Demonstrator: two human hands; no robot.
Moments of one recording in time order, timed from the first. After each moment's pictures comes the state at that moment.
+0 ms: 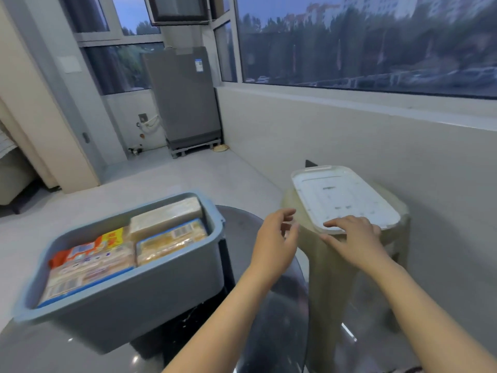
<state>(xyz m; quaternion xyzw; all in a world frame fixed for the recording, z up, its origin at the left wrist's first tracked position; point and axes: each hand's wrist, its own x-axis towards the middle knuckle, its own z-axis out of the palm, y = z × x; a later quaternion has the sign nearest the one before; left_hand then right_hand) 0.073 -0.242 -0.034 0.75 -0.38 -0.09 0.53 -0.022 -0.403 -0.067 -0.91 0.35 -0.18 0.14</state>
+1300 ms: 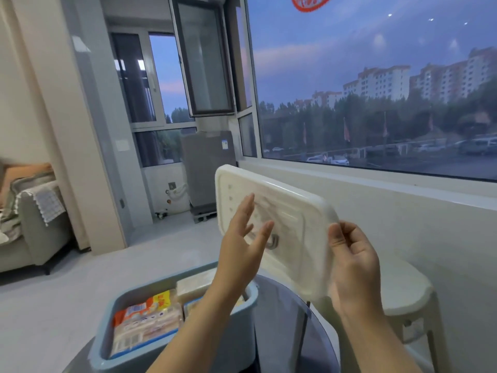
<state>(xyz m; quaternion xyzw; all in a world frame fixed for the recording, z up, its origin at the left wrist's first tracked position) 0.100 -0.149 0.108 0.66 -0.43 0.08 0.61 -0.015 -0.256 0.084 -0.50 0.08 -0.56 0.66</state>
